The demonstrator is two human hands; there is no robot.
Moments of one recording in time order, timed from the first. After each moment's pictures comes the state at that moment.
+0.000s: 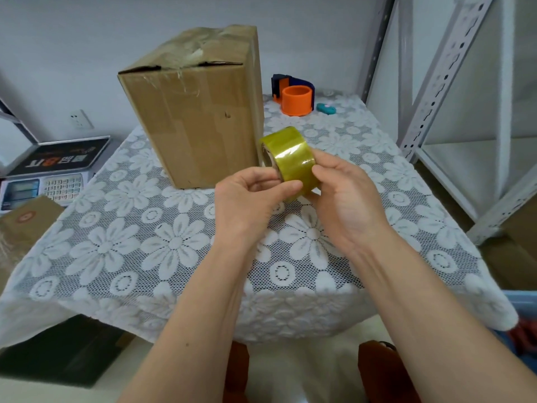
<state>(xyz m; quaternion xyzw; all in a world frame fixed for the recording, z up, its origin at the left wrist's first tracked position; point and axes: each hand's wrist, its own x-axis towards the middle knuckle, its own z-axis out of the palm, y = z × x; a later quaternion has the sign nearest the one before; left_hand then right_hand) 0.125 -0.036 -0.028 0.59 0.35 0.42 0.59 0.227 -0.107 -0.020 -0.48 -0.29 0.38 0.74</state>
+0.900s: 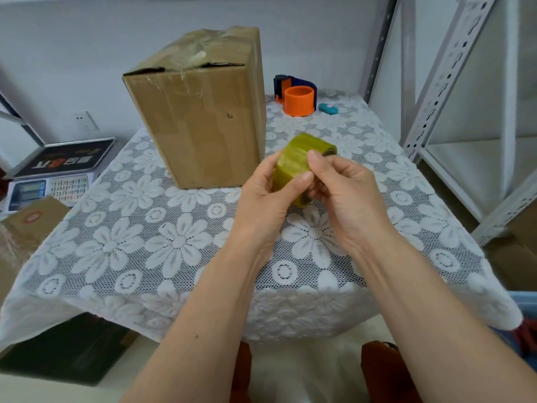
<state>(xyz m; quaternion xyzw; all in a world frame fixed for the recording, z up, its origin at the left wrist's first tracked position) 0.135 -0.044 -0.032 0.56 0.21 0.38 0.70 0.228 -0.105 -0.023 -0.53 -0.28 0.31 0.74</state>
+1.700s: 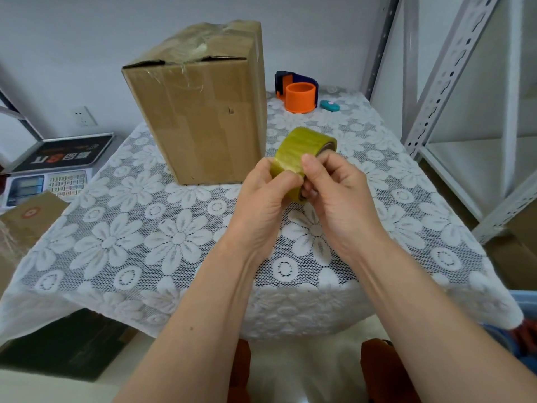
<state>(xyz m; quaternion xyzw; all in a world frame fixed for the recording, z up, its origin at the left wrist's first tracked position) 0.134 -0.044 -0.029 0.52 0.17 0.38 0.75 0.220 -0.103 -0.033 -0.48 -0.35 0.31 0.75</state>
